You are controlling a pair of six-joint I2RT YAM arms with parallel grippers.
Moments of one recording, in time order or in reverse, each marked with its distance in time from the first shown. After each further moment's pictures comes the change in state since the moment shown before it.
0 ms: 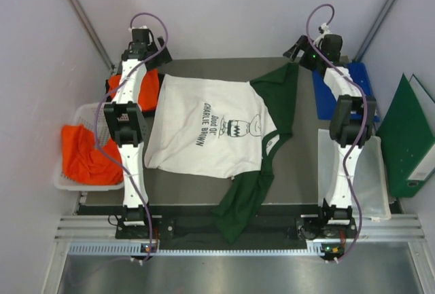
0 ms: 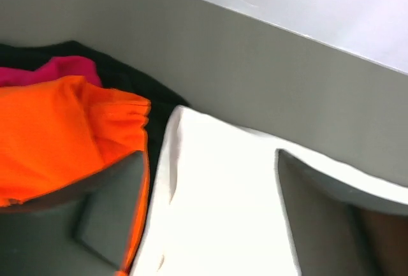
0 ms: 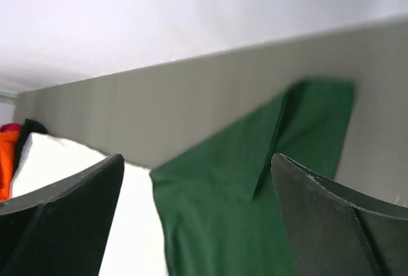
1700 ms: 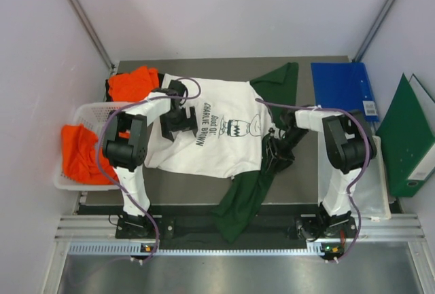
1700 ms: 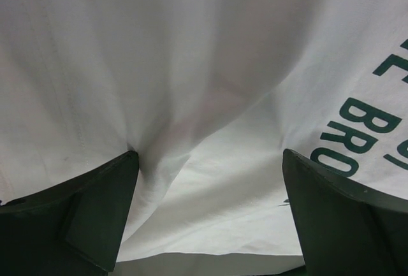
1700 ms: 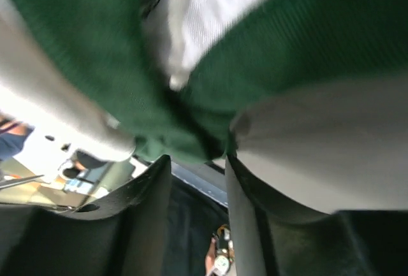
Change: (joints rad) left arm -0.257 -0.478 -1.029 -0.159 0.002 -0.059; right arm 0.328 -0.465 -0.970 -0.868 -0.164 -0.262
